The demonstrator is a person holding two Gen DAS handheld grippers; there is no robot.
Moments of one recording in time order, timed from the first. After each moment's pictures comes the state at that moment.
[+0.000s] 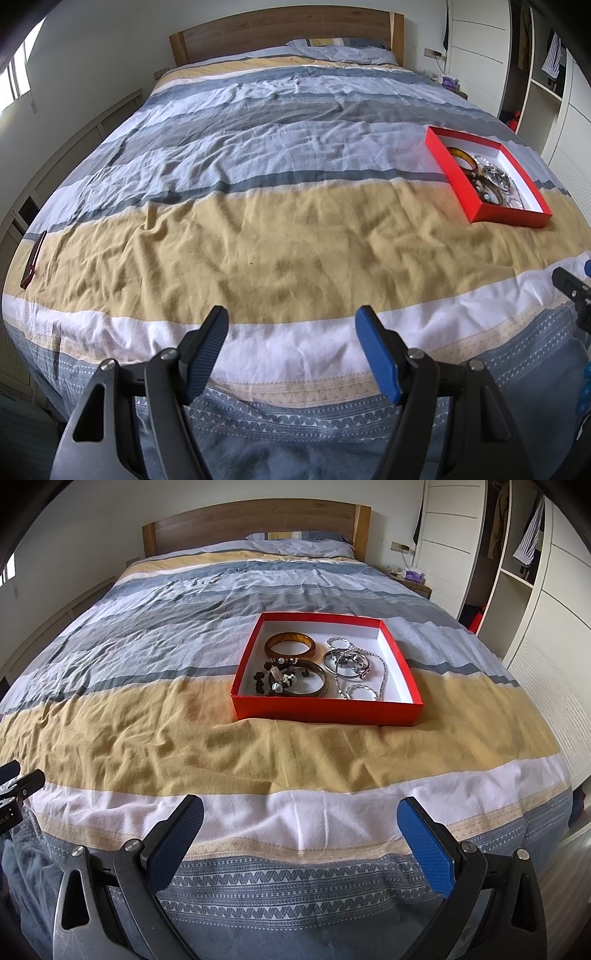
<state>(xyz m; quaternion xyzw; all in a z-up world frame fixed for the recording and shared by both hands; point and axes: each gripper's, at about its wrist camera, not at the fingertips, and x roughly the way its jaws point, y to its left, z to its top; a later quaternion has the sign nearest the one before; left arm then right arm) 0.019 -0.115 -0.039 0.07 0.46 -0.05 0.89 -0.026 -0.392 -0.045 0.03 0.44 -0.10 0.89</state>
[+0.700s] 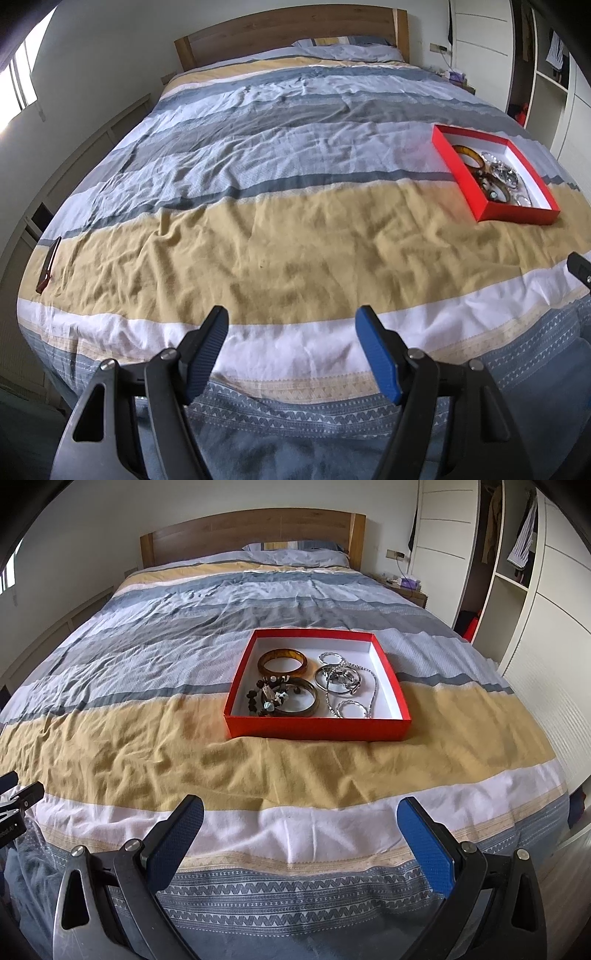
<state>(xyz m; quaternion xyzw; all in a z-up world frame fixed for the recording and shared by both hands) 0.014 -0.124 -0.030 0.10 0.45 -0.02 0.89 -0.027 -0.400 -0.033 0.03 0.42 -0.10 0.90</state>
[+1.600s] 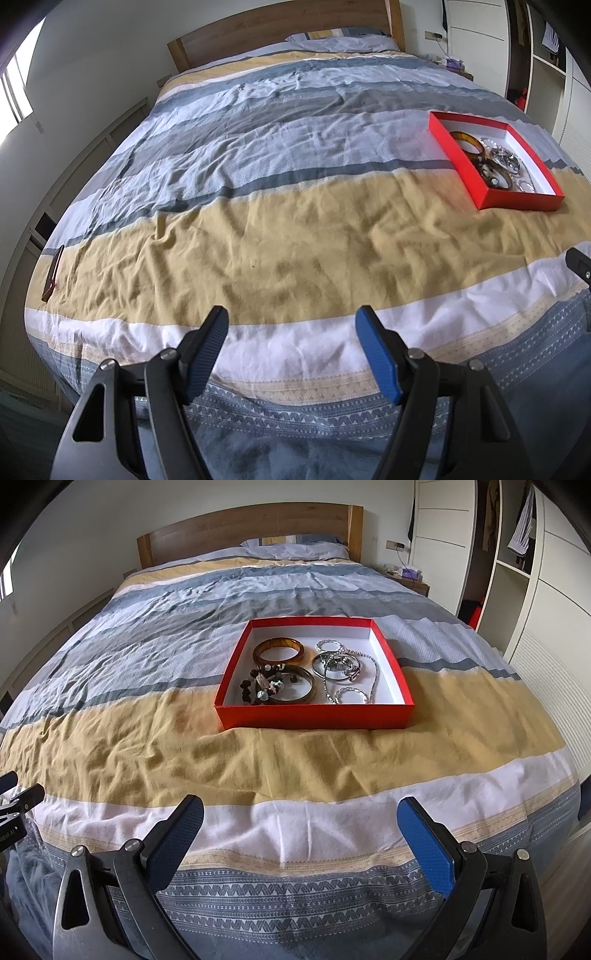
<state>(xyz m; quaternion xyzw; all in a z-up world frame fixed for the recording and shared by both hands) 0.015 -0.135 -0.037 0.12 0.46 -0.02 0.88 -0.022 -0.408 -0.050 0.05 0.43 -0.10 0.90</state>
